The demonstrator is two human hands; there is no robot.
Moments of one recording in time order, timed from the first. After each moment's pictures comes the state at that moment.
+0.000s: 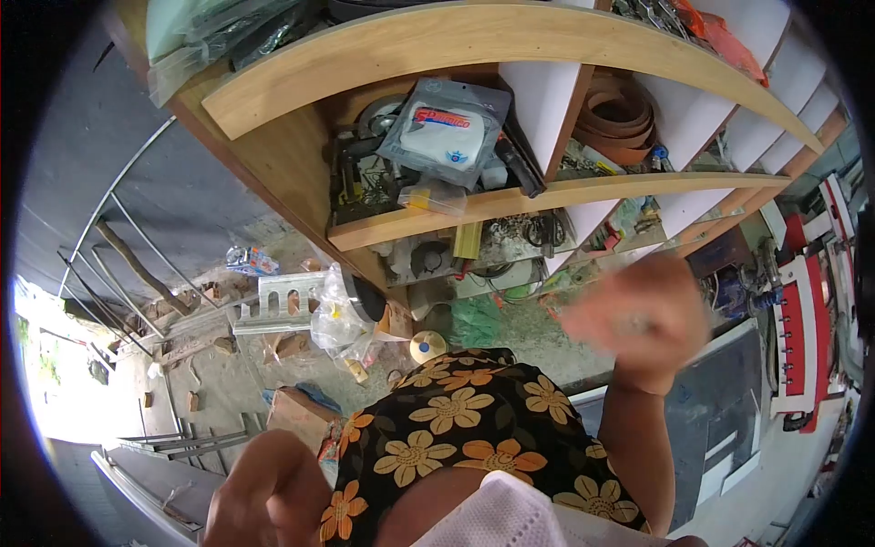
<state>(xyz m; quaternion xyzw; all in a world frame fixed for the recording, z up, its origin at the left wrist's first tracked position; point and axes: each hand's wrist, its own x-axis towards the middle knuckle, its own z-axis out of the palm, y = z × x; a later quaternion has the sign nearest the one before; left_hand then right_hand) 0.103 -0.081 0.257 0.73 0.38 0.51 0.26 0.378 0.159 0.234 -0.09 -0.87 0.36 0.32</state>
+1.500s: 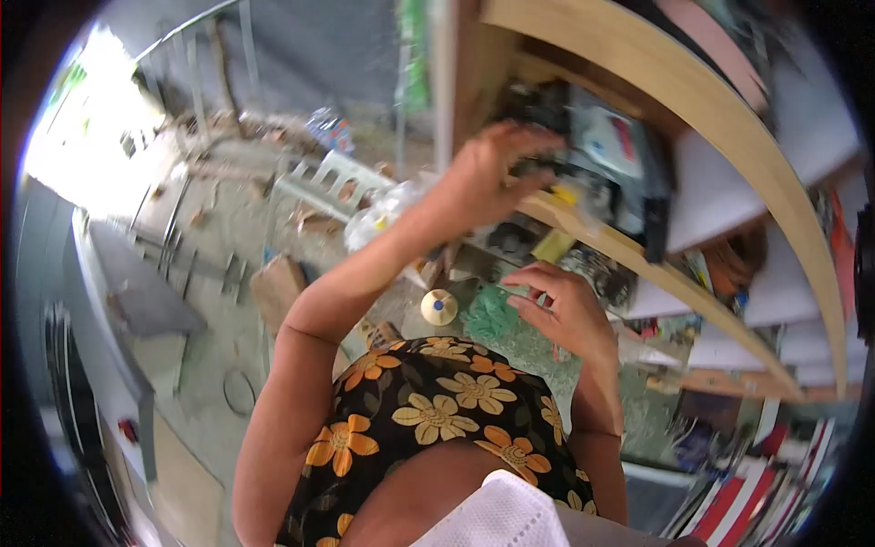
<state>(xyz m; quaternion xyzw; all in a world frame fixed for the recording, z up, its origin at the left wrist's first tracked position) 0.051 0.099 0.144 0.62 0.61 0.49 -0.03 0.249 0.172 0.125 -0.05 -0.92 0.40 0.04</state>
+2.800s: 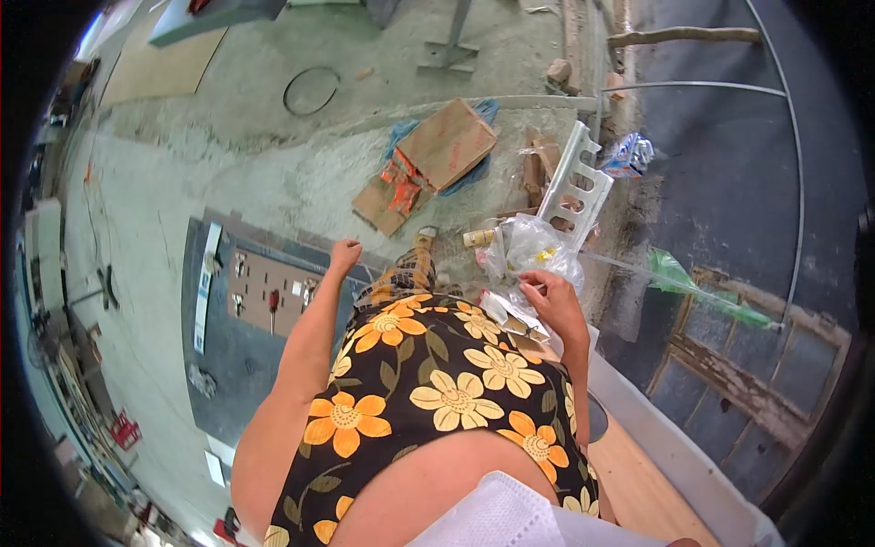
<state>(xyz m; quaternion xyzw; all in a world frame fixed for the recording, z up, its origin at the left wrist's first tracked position) 0.134 -0.473 -0.345 -0.55 0.63 0.55 0.05 -0.169 -0.184 -0.014 0.26 -0.84 0.26 -0.40</state>
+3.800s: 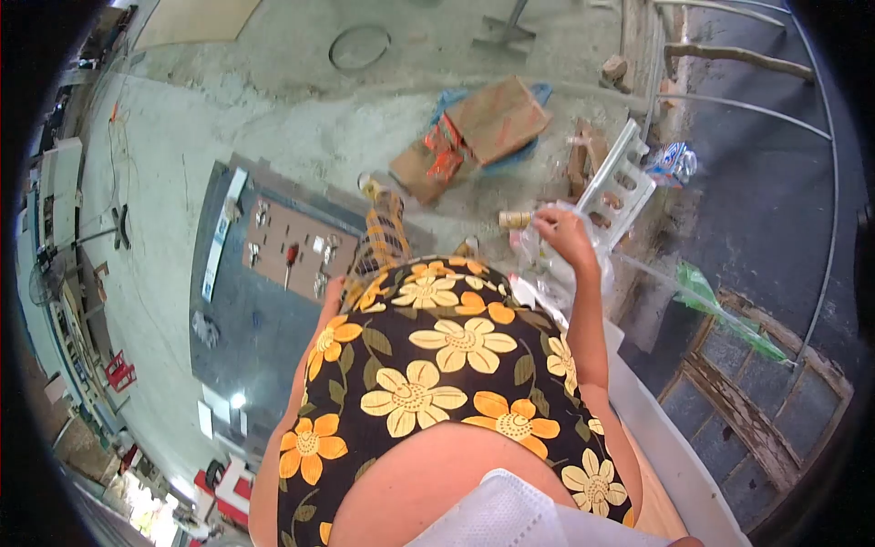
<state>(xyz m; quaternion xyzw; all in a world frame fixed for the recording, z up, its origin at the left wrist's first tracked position) 0.370 -0.381 -0.379 -0.63 0.63 0.45 0.10 -0.176 -0.250 -0.128 0.38 -0.82 0.20 -0.38</state>
